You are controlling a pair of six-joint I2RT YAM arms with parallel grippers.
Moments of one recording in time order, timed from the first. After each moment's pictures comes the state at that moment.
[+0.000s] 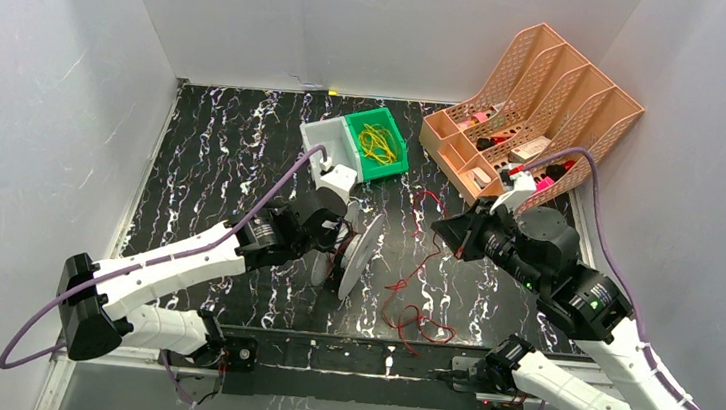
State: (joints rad) left arm -1.01 1.20 1.06 -0.63 -0.43 -0.42; right arm 0.80 0.70 1.05 -0.67 0.08 0.58
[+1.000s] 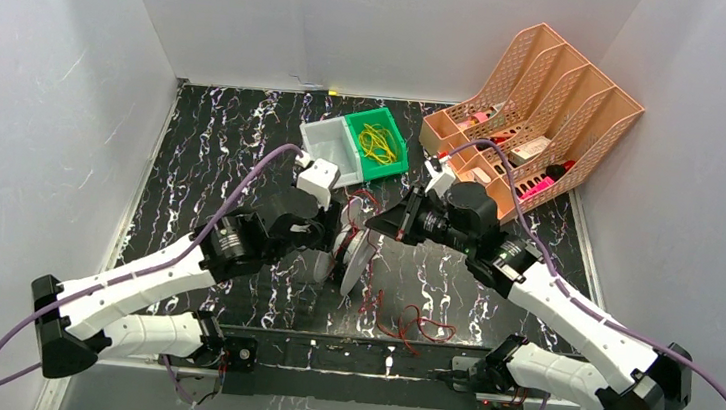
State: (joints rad) left arm -1.01 1.05 1.01 -0.54 -0.42 -0.37; right arm 0.80 1.01 0.87 -0.18 -0.26 0.88
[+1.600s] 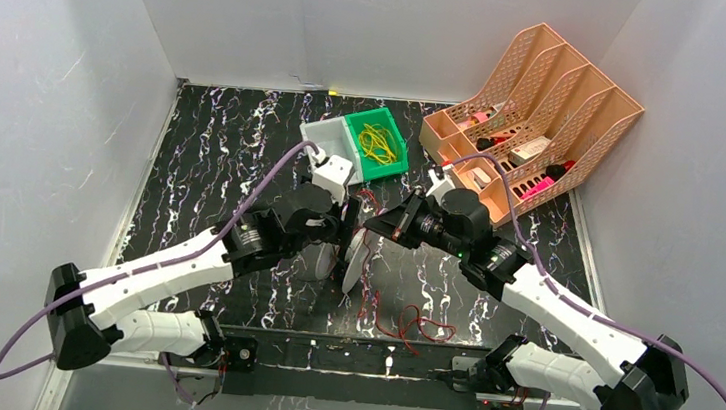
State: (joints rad) left arm -1.00 1.11 0.99 -0.39 -0.42 -0.32; right arm 0.80 1.04 0.78 -0.07 -0.21 1.08
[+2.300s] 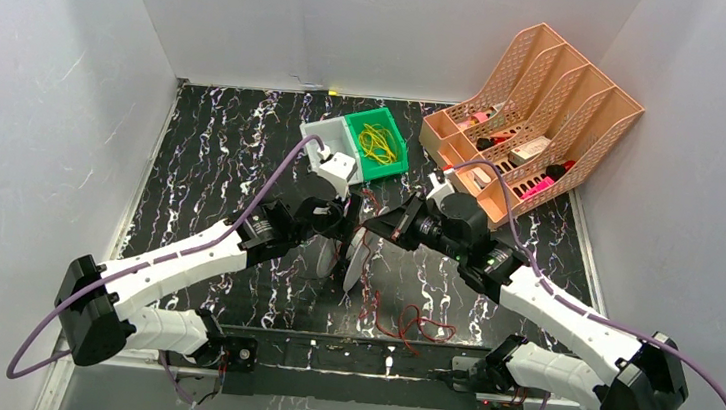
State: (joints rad) left arm -0.90 1.20 0.96 -0.34 -0.31 -0.31; right arm 0.80 1.04 0.73 0.00 -0.18 1.14
